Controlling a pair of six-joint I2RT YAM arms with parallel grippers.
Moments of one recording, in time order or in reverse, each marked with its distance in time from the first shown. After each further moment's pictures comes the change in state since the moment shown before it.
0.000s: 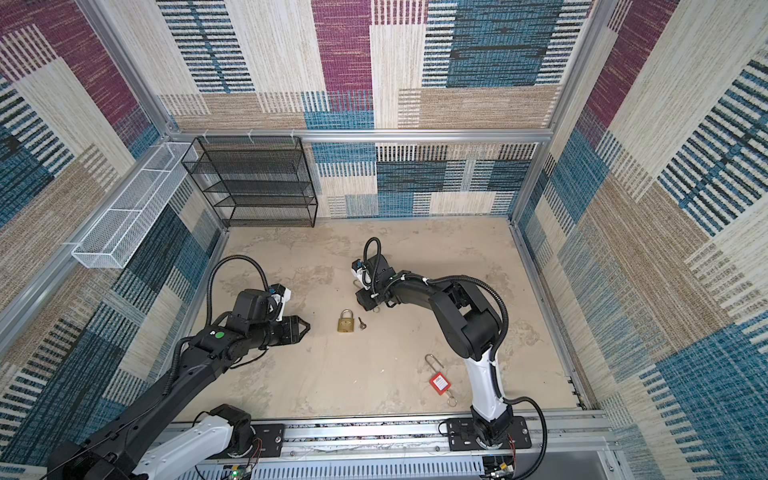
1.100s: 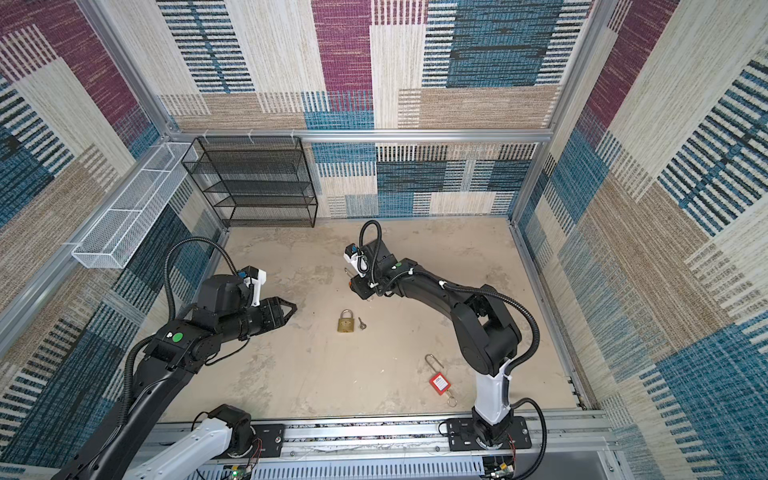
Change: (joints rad) left arm 0.014 -0.100 0.301 -0.252 -0.015 -0.180; right arm 0.034 -0.172 0.063 -0.132 -0.042 0.023
